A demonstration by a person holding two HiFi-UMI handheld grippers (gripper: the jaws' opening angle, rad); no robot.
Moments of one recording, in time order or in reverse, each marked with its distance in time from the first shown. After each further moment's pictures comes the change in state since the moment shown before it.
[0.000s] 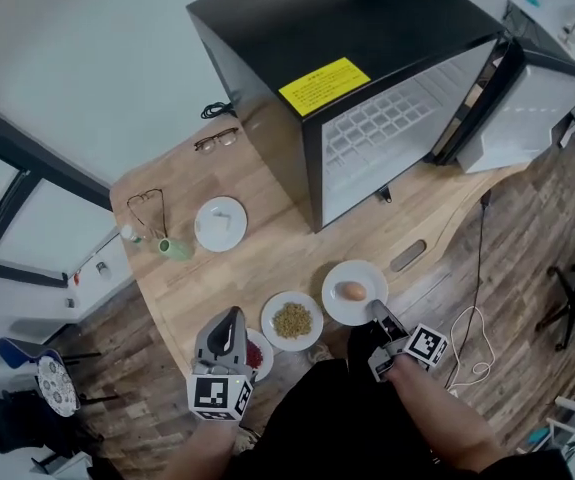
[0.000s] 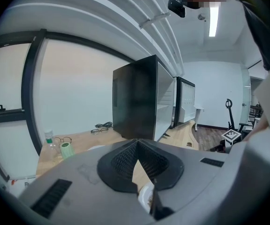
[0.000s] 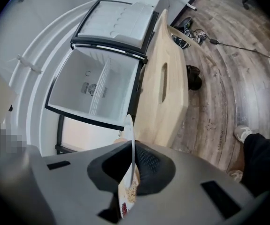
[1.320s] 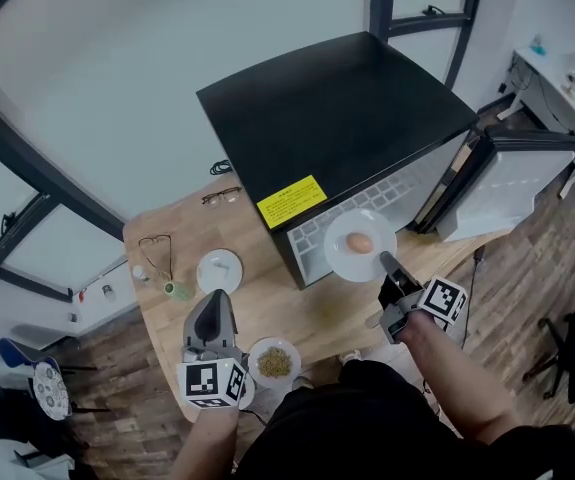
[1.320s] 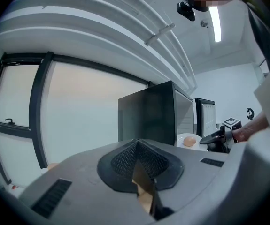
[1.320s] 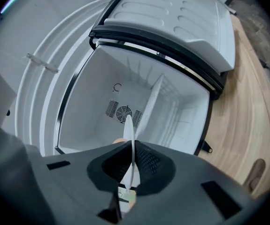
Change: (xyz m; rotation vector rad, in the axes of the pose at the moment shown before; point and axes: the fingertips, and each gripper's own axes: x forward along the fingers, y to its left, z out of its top) left arm 0.060 0.007 0.160 -0.017 -0.228 0.186; right arm 0.079 0.171 0.223 -0.187 0.007 0.119
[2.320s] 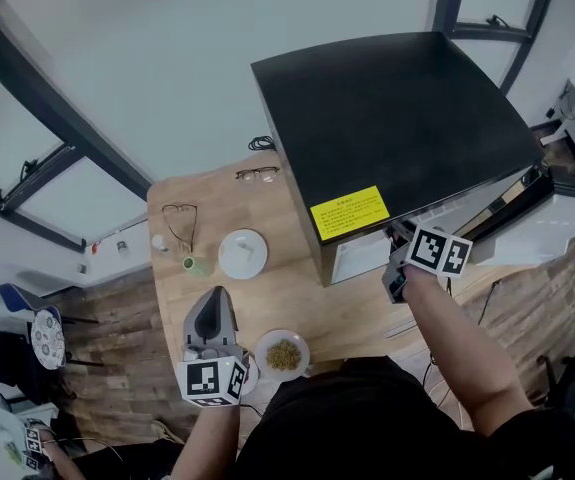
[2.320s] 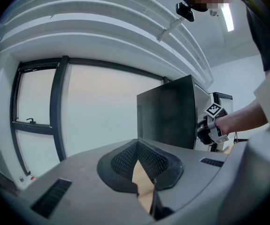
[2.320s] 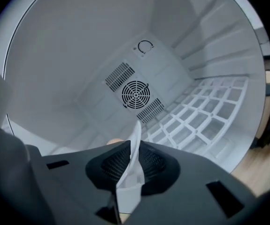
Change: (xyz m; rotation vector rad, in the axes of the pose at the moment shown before) left arm -0.020 0.047 -0.018 -0.021 0.048 0.199; right arm 0.148 0.049 0.006 -0.432 0.266 -0.067
